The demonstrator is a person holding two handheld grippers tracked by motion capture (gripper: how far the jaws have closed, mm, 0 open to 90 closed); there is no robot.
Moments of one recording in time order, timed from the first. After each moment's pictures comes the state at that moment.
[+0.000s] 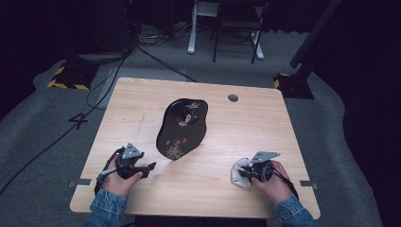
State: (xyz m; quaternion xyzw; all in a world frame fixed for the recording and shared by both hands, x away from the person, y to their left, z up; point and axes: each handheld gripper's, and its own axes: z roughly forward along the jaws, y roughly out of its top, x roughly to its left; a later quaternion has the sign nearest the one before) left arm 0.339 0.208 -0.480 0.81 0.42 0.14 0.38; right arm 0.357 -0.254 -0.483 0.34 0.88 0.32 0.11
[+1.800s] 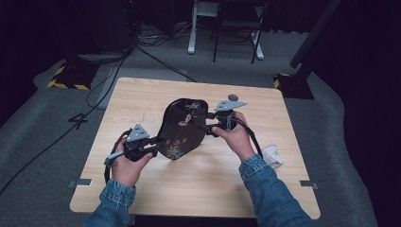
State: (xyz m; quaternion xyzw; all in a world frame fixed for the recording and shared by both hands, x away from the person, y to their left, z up) left arm 0.361 0.177 -0.419 0.79 0.38 0.15 0.46; right arm 0.477 -0.125 -0.405 0.26 0.82 0.49 0.10
